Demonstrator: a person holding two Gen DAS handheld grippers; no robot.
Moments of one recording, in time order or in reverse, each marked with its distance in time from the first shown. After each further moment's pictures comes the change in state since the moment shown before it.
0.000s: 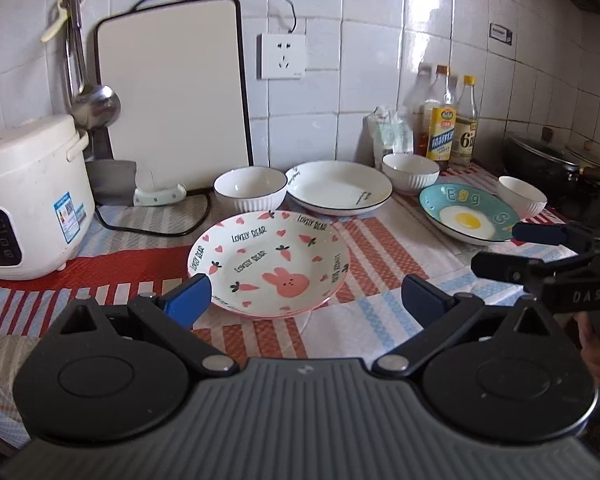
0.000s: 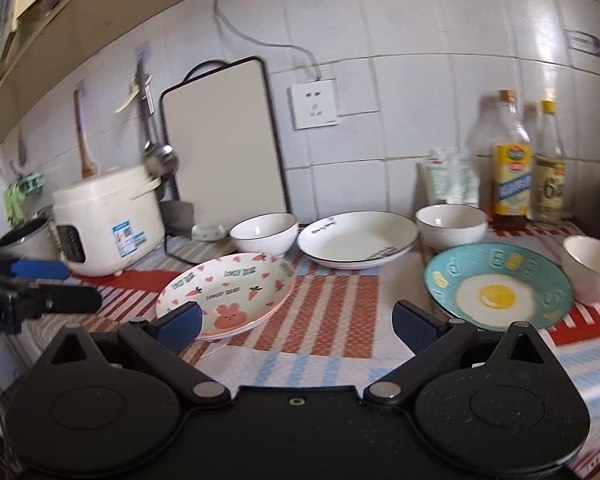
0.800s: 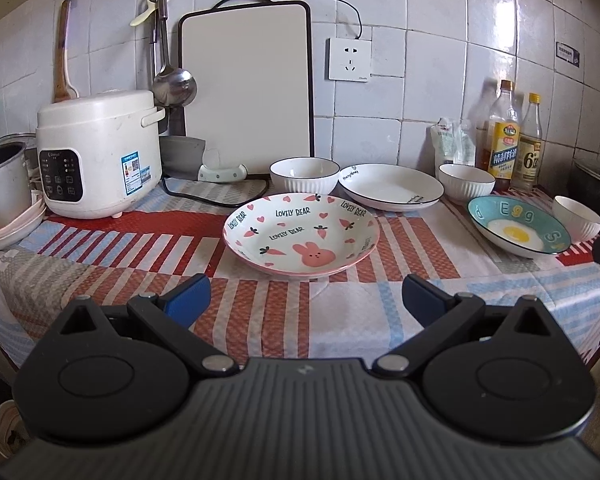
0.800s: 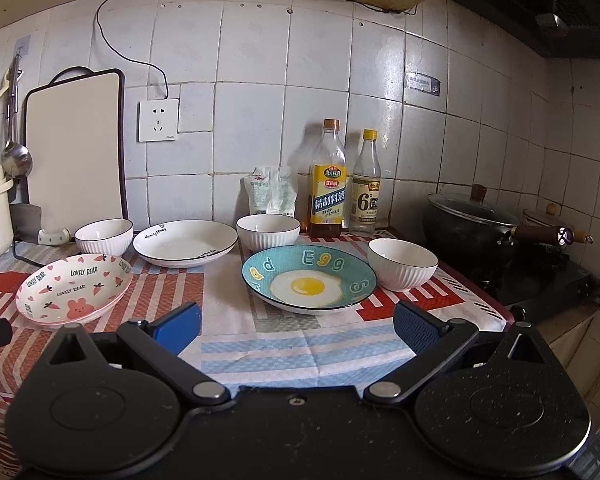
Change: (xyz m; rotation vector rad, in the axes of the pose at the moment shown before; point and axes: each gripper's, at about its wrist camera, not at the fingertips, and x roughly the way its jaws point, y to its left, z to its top) left arm -0.014 -0.070 -0.065 -0.132 -0.106 0.276; right arm -0.076 0.005 -0.022 0.016 -0.048 -0.581
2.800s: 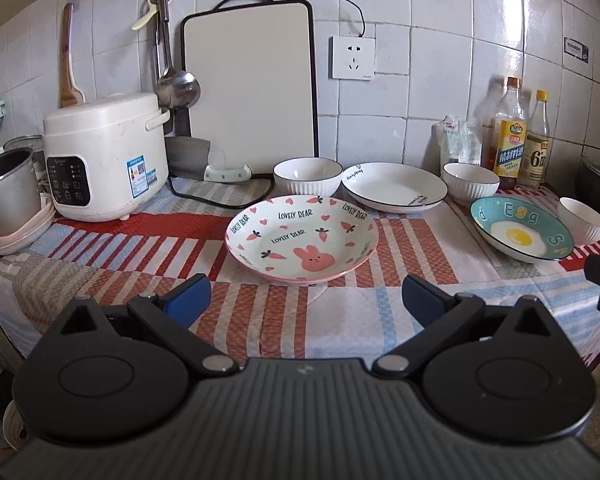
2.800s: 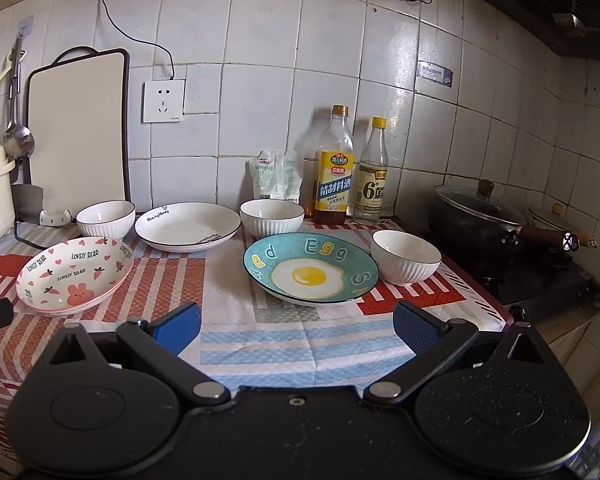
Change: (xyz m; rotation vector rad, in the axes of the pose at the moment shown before) left arm -0.008 -0.013 0.024 -0.001 0.032 0.040; right arm 0.007 0.002 0.013 -0.029 0.066 0.009
